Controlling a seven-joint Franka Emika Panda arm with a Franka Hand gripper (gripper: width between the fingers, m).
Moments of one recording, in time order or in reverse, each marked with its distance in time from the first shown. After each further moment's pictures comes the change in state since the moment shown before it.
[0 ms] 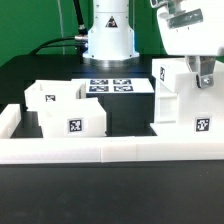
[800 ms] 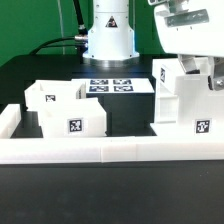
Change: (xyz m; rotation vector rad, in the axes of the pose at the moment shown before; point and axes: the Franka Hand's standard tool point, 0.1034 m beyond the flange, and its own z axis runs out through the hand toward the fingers) arm -0.001 -0.003 -0.007 -0.017 -0.013 -0.107
